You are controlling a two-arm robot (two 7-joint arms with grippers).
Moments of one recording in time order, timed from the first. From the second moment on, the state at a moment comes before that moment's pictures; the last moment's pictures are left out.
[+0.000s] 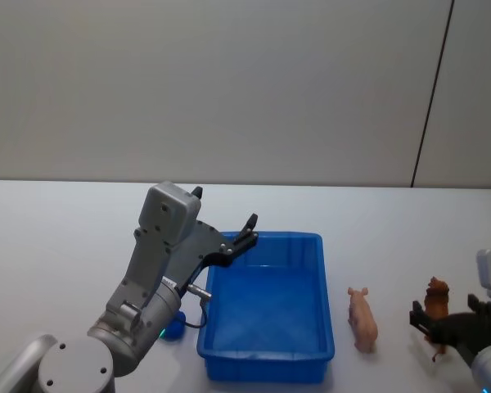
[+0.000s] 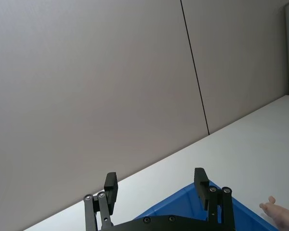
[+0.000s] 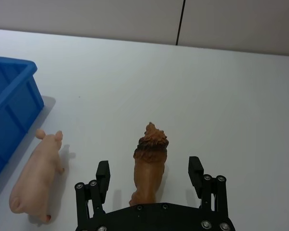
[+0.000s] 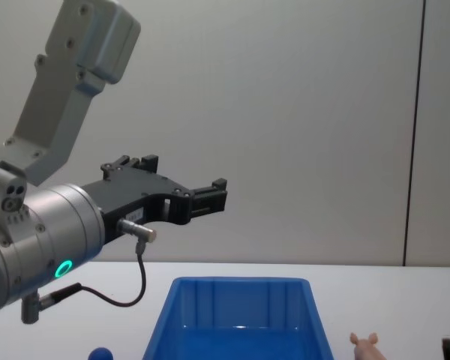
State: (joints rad) left arm -0.24 0.38 0.45 -1.63 -0.20 0.01 -0.01; right arm 0.05 0.25 -0.22 -1.52 0.24 0.32 -0.13
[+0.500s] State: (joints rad) left arm -0.24 0.38 0.45 -1.63 -0.20 0.01 -0.01; right arm 0.08 0.21 -0.23 -1.44 0.26 0.35 -0.14
